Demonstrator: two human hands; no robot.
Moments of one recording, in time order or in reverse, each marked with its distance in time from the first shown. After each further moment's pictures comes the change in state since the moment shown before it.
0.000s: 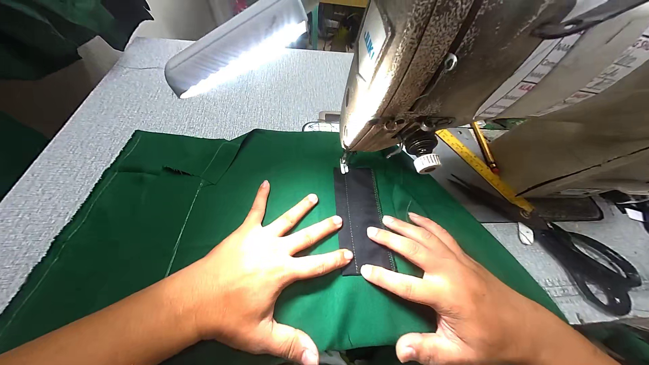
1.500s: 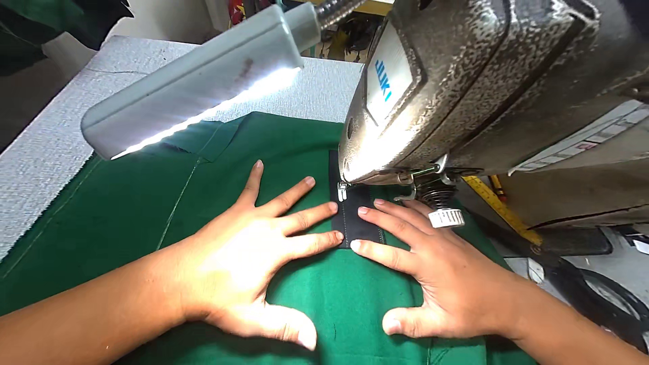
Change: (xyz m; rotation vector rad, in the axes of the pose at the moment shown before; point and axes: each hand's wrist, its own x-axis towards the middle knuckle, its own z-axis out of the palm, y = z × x) left_hand 0.033 -0.047 -0.020 0.073 -0.002 -0.002; right_hand 0.045 0.051 -0.012 -0.075 -0.117 0.044
